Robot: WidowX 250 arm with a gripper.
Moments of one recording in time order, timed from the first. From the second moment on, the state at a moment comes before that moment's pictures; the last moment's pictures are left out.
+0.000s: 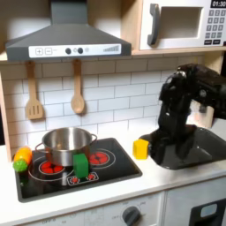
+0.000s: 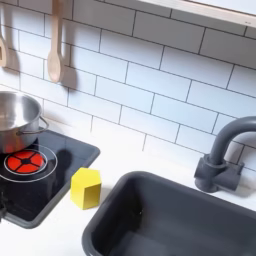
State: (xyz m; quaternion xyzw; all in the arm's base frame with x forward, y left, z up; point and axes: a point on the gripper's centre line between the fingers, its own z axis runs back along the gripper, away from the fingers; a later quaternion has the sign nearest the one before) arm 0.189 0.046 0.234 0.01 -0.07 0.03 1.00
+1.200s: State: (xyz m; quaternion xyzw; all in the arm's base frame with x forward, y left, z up) arm 0.278 0.107 0.226 0.03 -0.09 0.05 0.99
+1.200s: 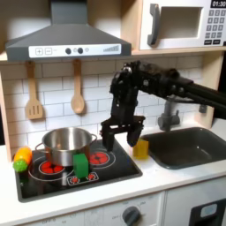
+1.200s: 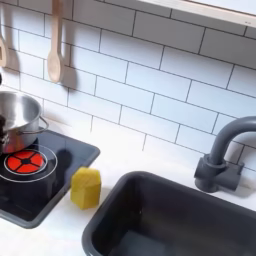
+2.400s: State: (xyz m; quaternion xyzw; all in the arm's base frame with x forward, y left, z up) arm 0.318 0.167 0.204 0.05 -0.10 0.07 0.99
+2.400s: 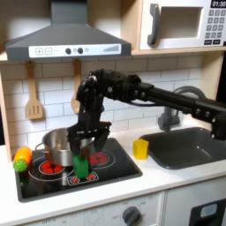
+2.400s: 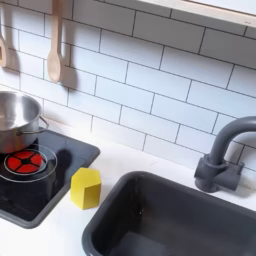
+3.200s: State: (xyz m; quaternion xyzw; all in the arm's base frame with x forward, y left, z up) arm 0.333 0.172 0.178 0.04 -0.08 0.06 0.99
